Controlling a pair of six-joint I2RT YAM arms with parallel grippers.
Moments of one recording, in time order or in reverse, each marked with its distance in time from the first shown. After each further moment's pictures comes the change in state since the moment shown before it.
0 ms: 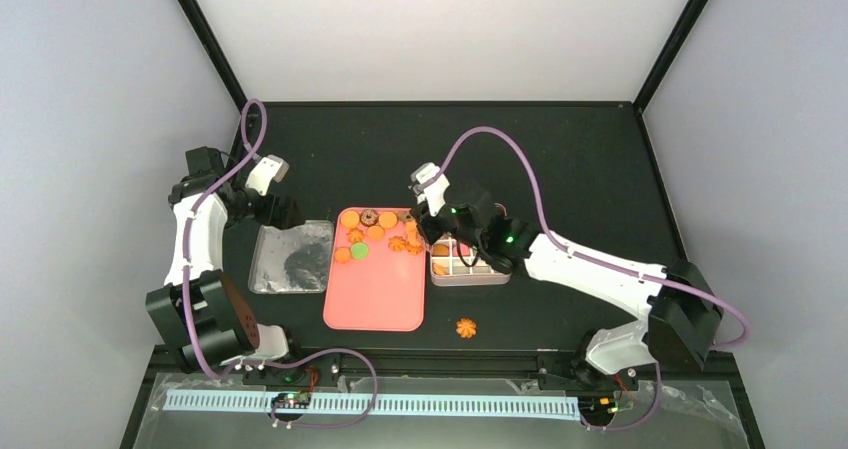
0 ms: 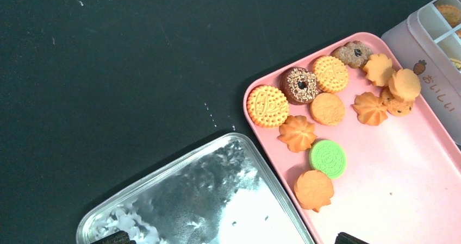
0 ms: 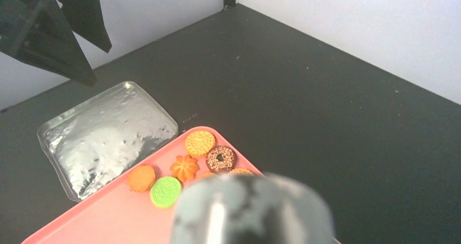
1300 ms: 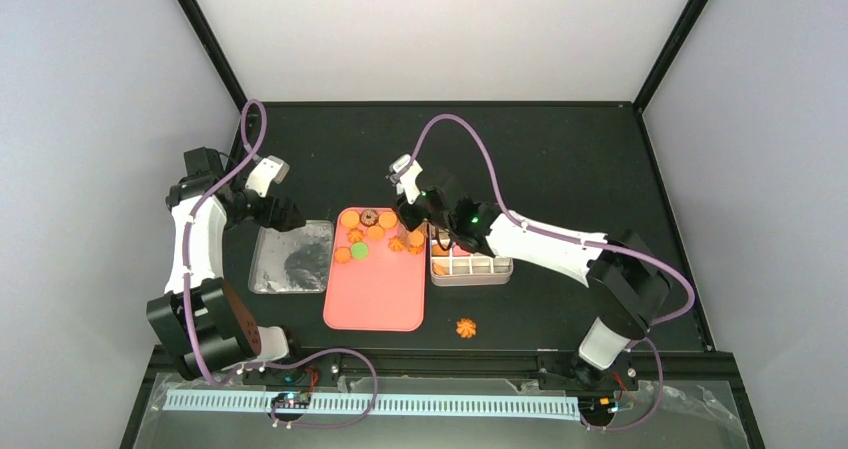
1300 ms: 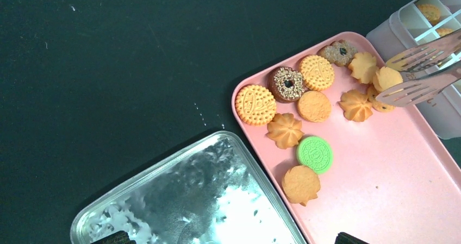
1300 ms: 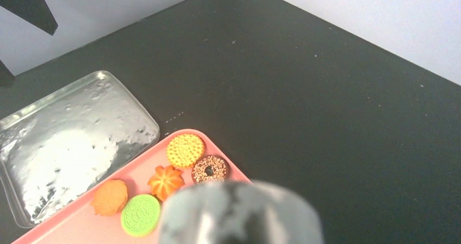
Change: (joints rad) left arm 0.000 -0.034 0.008 -0.049 0.015 0.018; right arm -0.042 0.250 0.153 0.046 -0.027 -0.023
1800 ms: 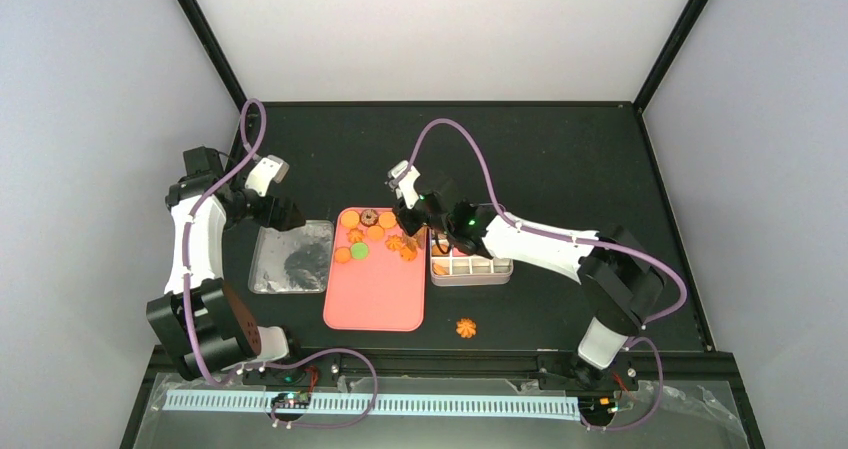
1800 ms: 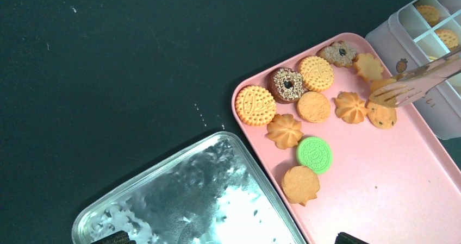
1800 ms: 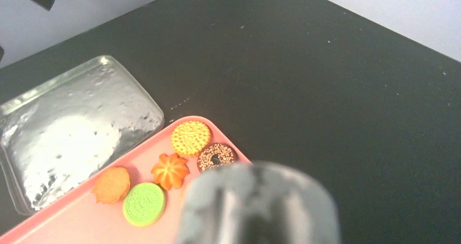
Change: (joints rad) left arm 0.000 0.000 0.005 -0.006 0.000 0.000; right arm 0.000 0.035 -0.025 0.029 -0.032 -0.001
